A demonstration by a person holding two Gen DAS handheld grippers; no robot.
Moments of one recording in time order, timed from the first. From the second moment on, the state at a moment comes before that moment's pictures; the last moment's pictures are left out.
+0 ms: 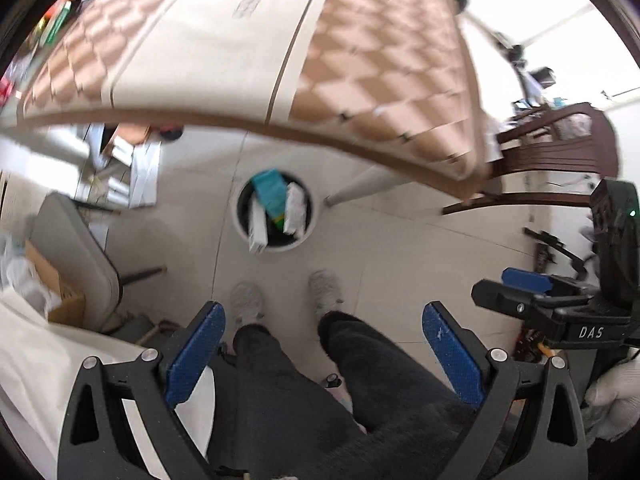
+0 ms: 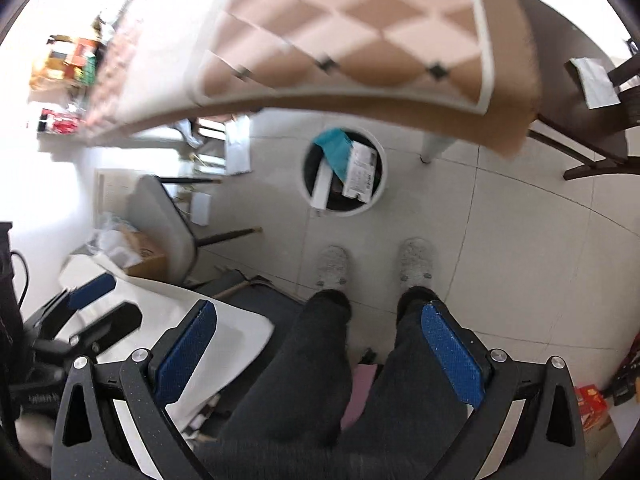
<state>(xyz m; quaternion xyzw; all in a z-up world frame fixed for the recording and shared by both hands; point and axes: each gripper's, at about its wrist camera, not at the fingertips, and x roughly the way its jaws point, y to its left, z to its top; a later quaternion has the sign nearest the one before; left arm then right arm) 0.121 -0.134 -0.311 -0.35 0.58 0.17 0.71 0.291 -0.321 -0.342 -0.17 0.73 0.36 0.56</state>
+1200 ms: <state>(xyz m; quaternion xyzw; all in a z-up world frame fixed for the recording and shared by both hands) 0.039 -0.127 -0.167 -0.35 0.51 0.08 0.78 0.163 -0.347 -0.146 -0.06 0.67 0.39 0.63</state>
